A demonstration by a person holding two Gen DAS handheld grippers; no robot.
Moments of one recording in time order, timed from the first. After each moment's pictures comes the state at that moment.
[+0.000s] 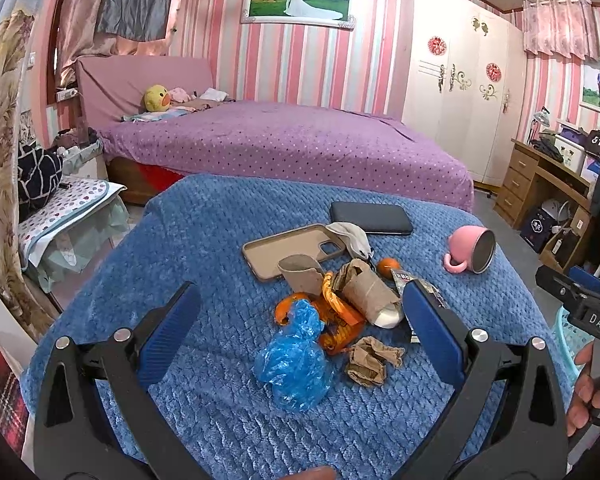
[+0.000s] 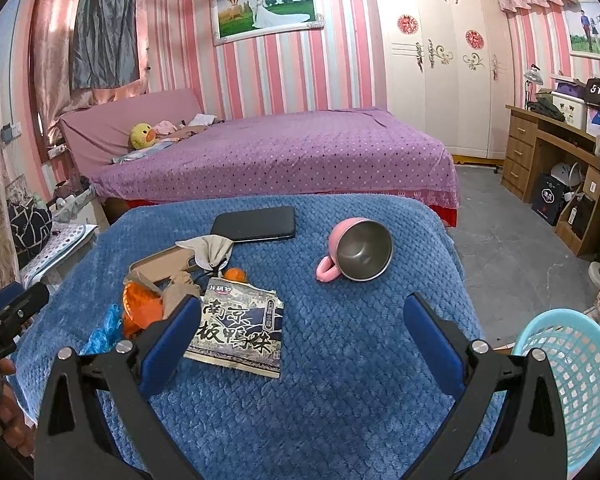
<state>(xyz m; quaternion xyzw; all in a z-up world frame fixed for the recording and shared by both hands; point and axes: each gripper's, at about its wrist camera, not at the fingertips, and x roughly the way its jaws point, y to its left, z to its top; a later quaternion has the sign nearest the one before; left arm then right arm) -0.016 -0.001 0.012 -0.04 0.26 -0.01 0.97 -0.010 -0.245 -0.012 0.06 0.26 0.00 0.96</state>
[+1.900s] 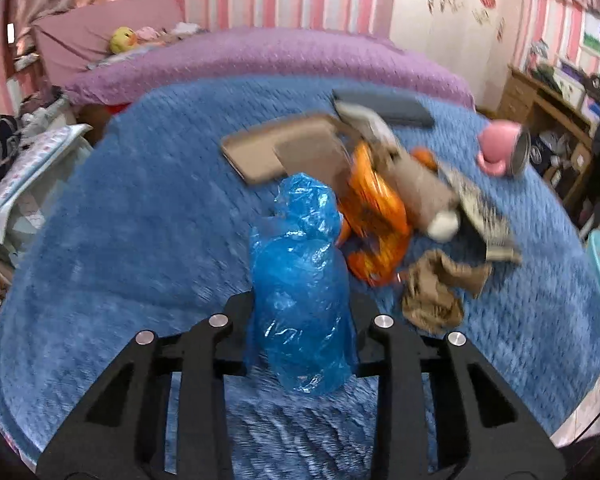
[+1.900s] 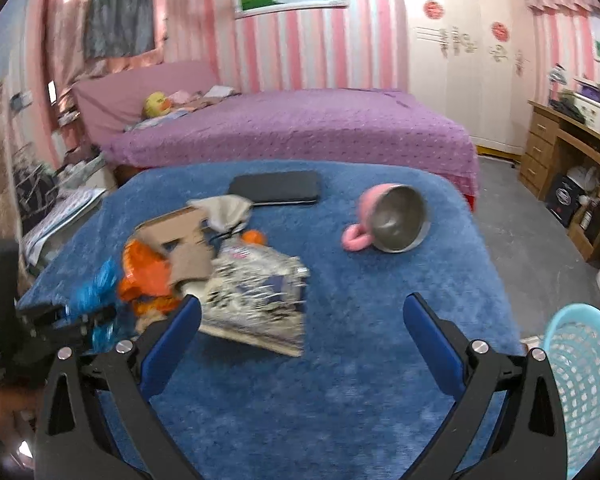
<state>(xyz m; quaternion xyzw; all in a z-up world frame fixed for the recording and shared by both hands) 0.041 0.014 -0.076 -0.01 0.38 -0.04 0.92 0.005 -0.203 -0.045 0.02 0.30 0.06 0.95</state>
